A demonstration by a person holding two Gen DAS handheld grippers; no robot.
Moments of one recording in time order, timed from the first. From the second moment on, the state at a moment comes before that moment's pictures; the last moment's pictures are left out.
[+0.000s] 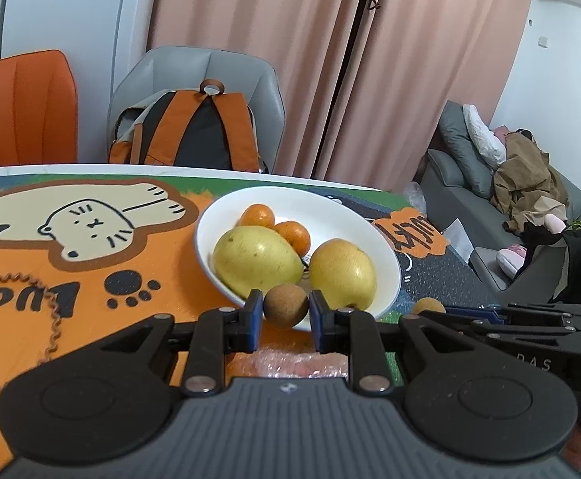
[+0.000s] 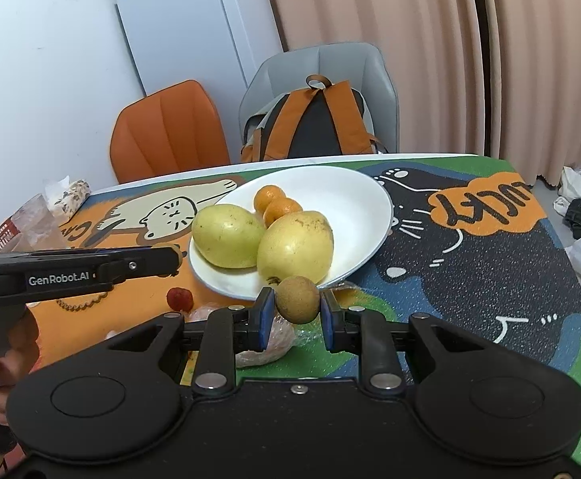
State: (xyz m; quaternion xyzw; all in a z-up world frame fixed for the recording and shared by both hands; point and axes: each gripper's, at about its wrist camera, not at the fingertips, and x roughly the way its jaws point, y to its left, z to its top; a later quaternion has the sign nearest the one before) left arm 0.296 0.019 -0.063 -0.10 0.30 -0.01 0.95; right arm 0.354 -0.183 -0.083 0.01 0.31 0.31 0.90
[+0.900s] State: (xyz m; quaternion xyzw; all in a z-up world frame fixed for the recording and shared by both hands) left arm 0.322 0.015 -0.063 -0.10 0.31 0.01 0.95; right arm 0.382 -0.195 -0.079 0.02 0.30 0.29 0.91
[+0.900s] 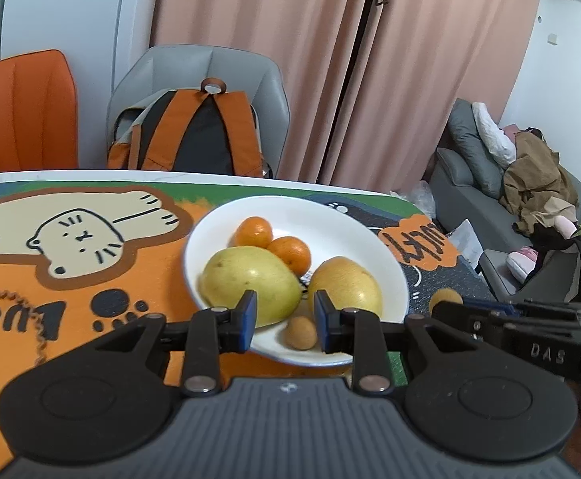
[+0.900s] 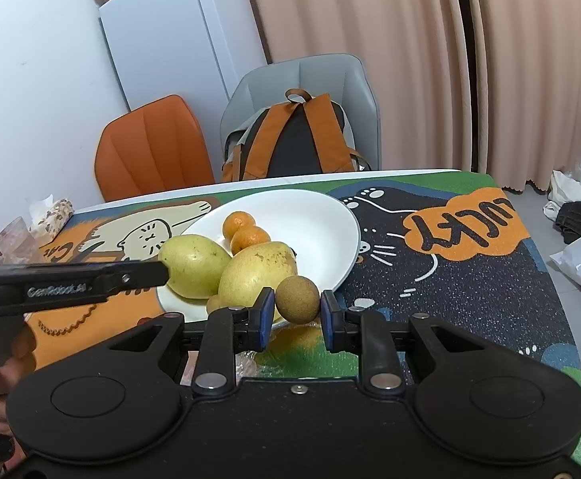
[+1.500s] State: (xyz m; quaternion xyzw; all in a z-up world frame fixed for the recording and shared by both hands) left arm 0.289 0.048 -0.069 -0.12 0.32 0.06 0.94; right arm 0.406 -0.184 -0.078 0.03 0.30 0.29 0.91
